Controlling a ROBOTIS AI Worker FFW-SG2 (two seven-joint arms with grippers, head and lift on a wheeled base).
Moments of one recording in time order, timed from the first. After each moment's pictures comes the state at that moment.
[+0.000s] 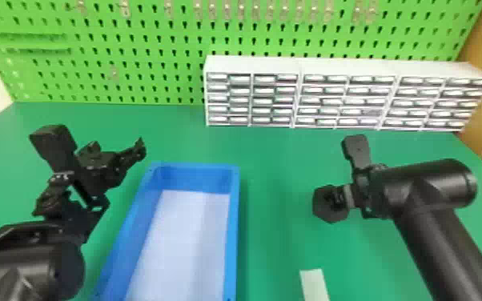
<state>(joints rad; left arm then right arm) -0.10 0.12 0.09 -1.66 0.29 0.23 -0.15 -0.52 -0.13 0.14 -1.29 0.00 1.13 0.06</state>
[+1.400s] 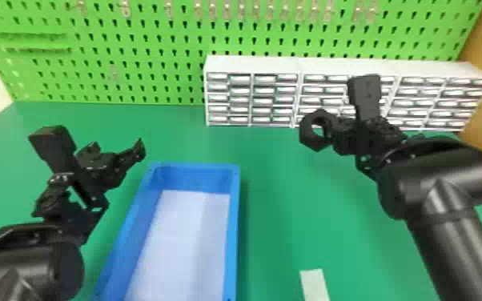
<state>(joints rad) -0.10 0.12 0.10 -1.66 0.29 0.23 -0.15 -0.44 -0.16 0.16 -1.62 0.00 0.76 0.06</state>
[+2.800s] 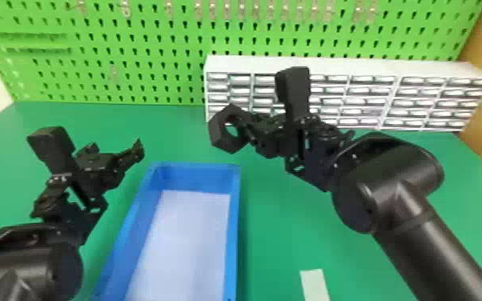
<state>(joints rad) -0.09 0.12 0.10 -1.66 0.29 0.23 -0.15 -0.49 -0.21 0.49 -1.70 -0.38 0.65 0.06</state>
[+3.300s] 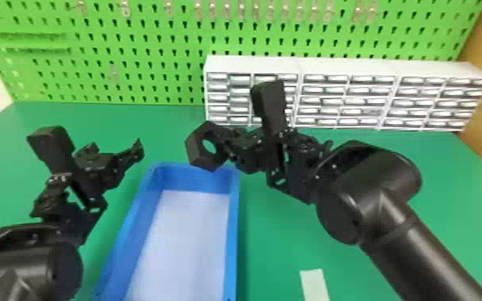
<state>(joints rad) -0.09 0.12 0.10 -1.66 0.29 0.23 -0.15 -0.50 -0.21 0.57 -1.70 -0.44 0.67 0.06</state>
